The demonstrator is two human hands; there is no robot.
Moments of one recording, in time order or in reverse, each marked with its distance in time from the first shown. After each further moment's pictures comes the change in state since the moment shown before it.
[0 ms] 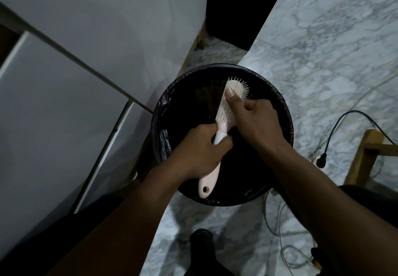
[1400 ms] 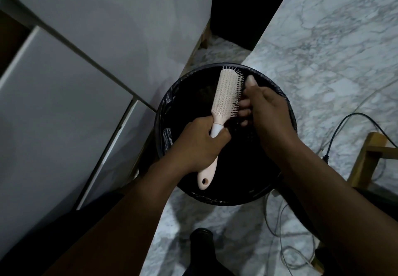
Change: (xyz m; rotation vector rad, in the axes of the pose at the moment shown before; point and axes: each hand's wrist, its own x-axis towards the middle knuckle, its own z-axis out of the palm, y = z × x) left_hand 0.004 -0.001 -0.008 0.020 0.109 0.007; right_hand 0.005 0.000 -0.001 0.533 -0.065 0.120
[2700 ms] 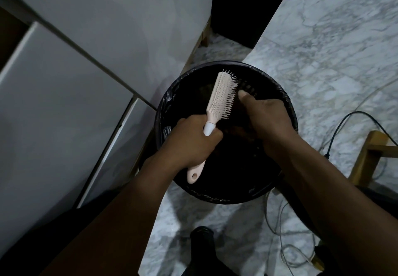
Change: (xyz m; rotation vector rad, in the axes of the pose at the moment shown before) left_hand -0.001 0.000 -0.012 0.181 0.024 -0.084; right_hand 0.000 0.001 0.001 -0.116 0.036 0.139
